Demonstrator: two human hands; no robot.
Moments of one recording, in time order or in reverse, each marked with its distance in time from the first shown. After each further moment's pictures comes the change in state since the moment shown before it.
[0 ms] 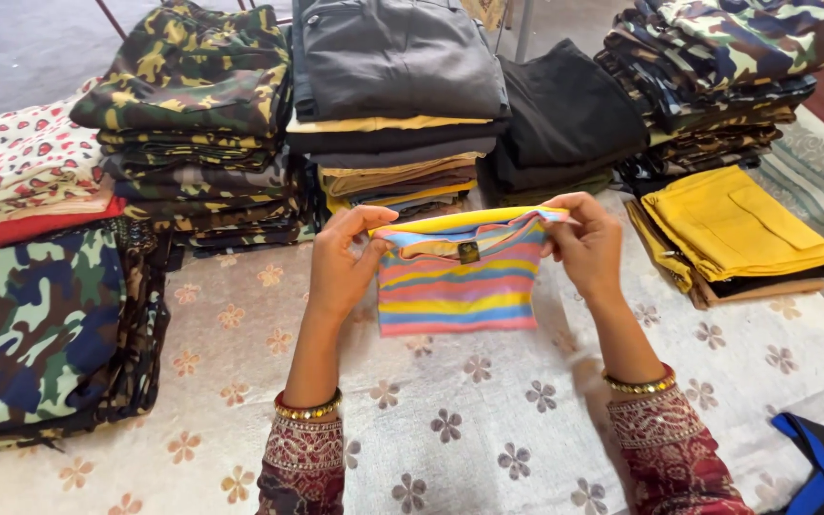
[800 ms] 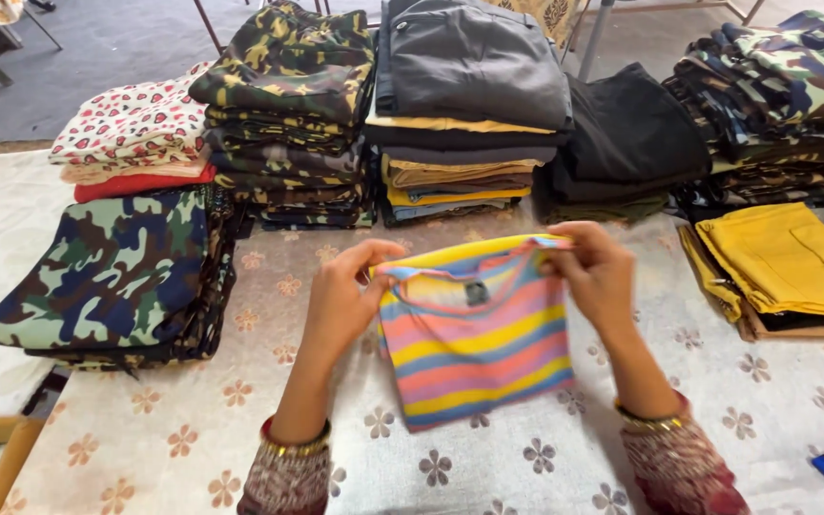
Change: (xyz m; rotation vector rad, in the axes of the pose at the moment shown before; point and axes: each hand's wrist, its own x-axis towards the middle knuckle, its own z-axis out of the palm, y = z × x) left_hand -0.063 0.060 -0.064 0.264 0.005 -0.118; right_hand -0.041 -0.039 0.046 -0.079 -0.136 -0.102
